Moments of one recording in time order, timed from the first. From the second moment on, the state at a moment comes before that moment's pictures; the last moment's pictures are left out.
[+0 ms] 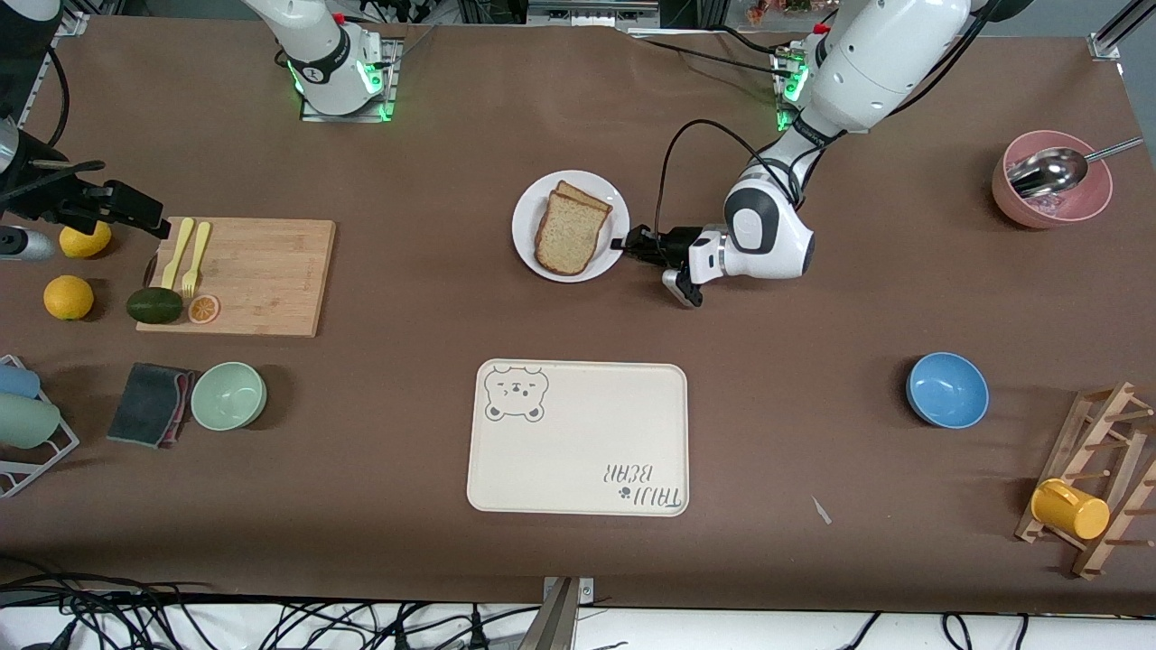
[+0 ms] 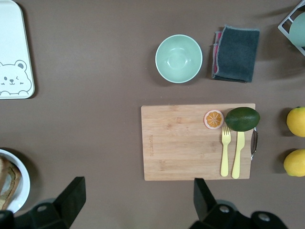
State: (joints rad) left arm -0.21 0.63 -0.34 -2.16 -1.48 2.27 1.03; right arm -0.01 0.03 -0.01 -1.64 0.02 1.61 0.03
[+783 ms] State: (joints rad) left arm -0.12 0.57 -0.34 -2.13 -1.48 2.19 1.04; right arm -0.01 0.03 -0.02 -1.64 0.02 1.61 0.03
